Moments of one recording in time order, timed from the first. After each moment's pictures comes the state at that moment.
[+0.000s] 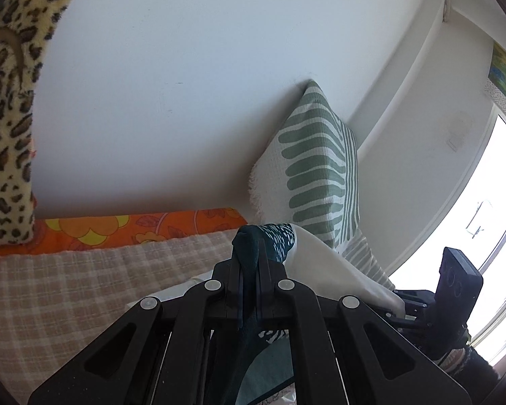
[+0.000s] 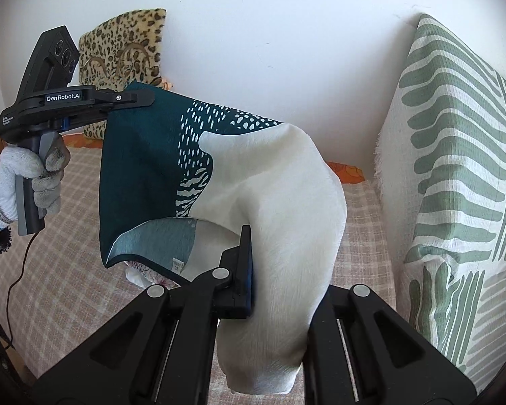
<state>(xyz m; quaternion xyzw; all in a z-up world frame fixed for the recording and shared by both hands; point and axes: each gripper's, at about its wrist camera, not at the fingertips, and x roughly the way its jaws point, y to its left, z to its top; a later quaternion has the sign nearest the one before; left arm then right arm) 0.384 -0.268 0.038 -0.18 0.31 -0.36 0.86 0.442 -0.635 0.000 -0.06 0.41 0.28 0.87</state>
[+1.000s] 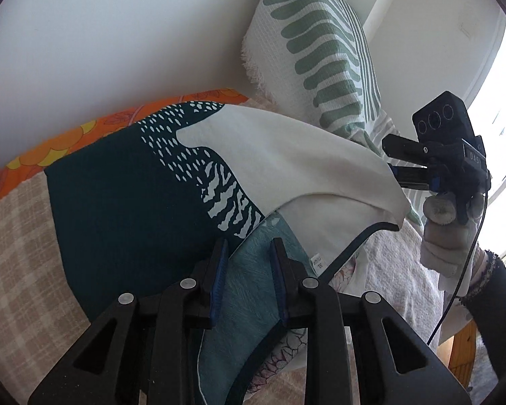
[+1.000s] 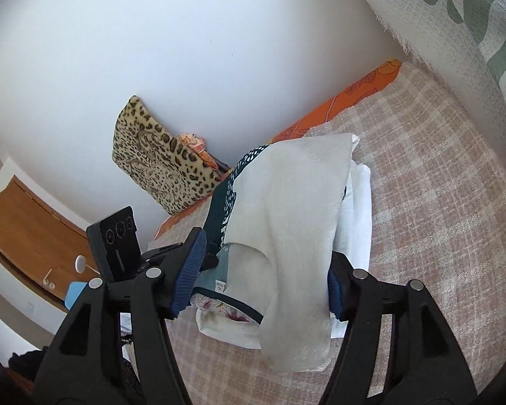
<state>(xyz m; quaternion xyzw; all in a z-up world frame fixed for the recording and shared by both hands) 0.360 -0.360 -0.070 0.01 0.45 -0.38 0.80 0.504 -0.724 -0.117 0.34 0.46 0.38 0.73</state>
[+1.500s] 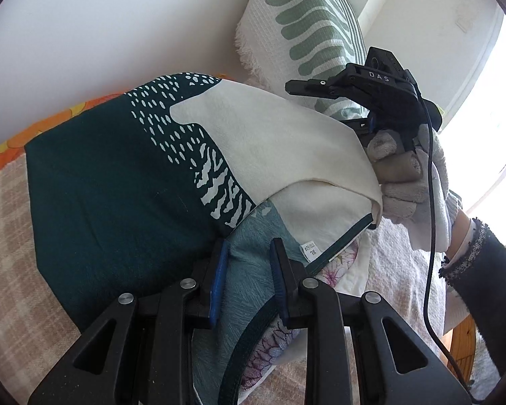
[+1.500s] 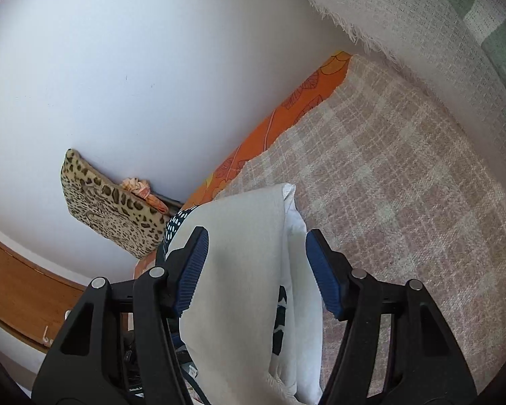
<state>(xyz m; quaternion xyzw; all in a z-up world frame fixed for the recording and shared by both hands) 0.352 -0.358 -0.087 0.00 0.45 -0.40 0.80 0.585 -0.711 -0.163 0.38 0.50 0.29 0.73</state>
